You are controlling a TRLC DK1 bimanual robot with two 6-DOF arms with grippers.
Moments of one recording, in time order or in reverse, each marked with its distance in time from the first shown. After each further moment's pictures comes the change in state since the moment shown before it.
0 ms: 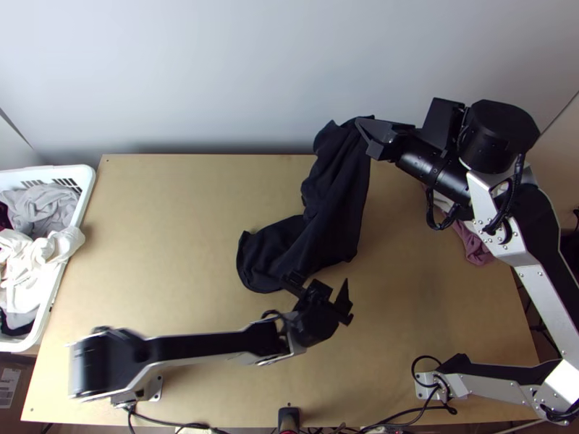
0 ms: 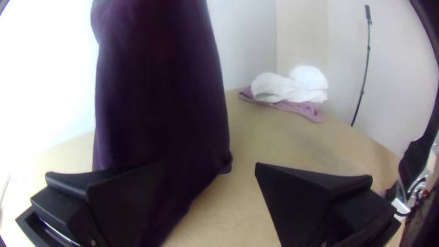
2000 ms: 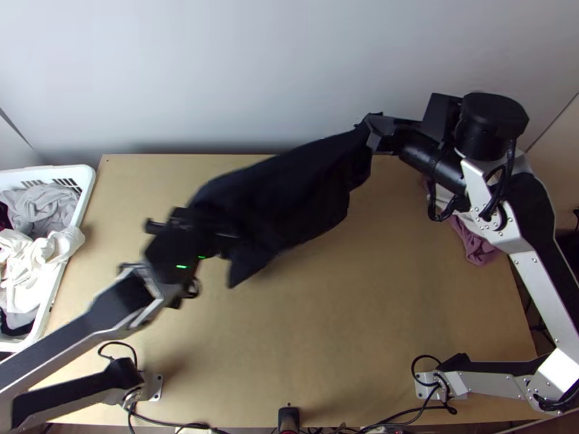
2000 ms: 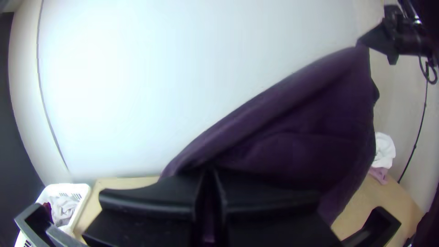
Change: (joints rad) left arm 0.473 -0.739 -0.109 -0.417 0.036 0.190; right arm -0.051 0.048 0.039 -0.069 0.078 -0.052
